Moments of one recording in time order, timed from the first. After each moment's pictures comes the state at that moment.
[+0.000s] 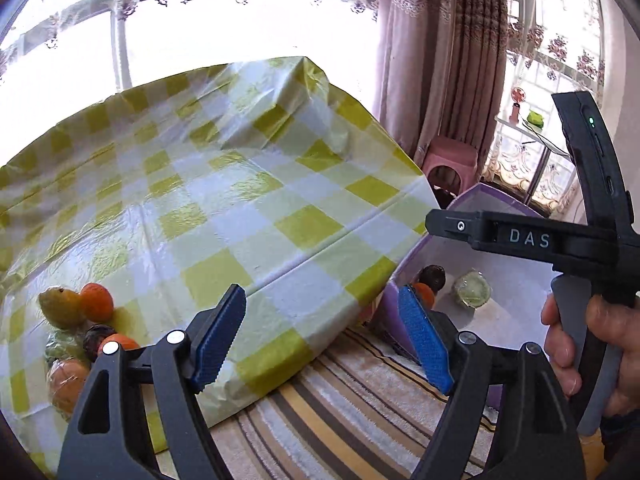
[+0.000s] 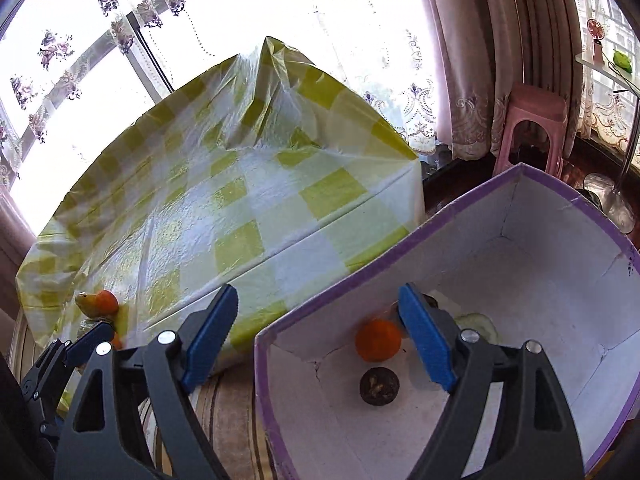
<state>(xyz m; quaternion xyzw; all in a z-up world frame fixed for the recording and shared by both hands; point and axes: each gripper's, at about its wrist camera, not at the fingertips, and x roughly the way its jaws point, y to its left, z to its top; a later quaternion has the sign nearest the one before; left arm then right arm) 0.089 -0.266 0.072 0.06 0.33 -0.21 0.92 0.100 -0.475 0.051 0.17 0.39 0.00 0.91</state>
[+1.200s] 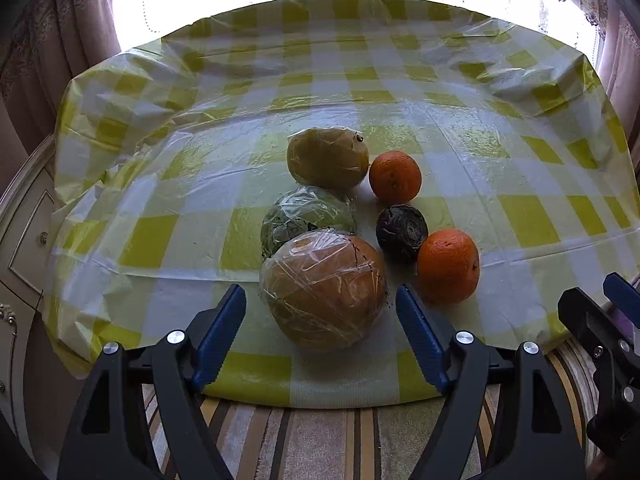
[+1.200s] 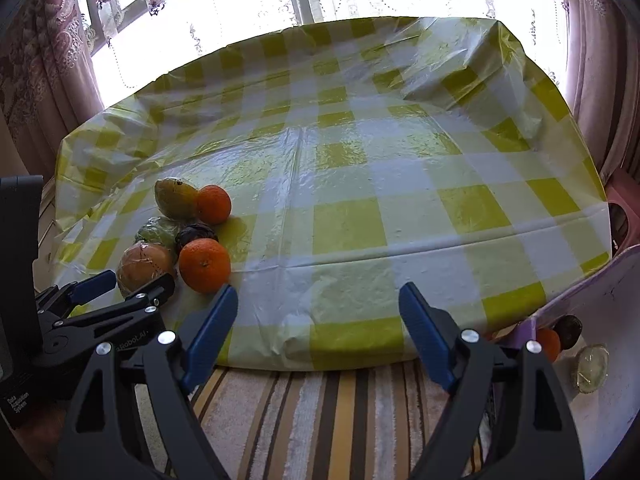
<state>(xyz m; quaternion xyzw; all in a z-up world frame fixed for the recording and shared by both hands) 0.105 -0.116 0.027 -0.01 0.44 0.14 0.89 0.110 -0.290 0.036 0.03 0.40 0.16 0.90</state>
